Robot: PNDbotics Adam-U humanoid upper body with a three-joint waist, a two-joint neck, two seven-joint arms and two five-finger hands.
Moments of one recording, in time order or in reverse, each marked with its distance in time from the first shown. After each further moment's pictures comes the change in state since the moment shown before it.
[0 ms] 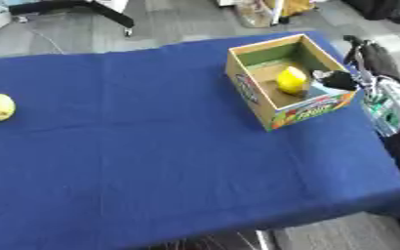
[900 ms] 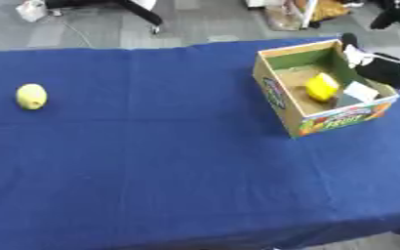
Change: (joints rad) left arm -0.032 0.110 0.041 0.118 -0.269 0.081 0.016; right arm 0.280 0.003 -0.039 -0.800 -0.158 -0.110 -0.078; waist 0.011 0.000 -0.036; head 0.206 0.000
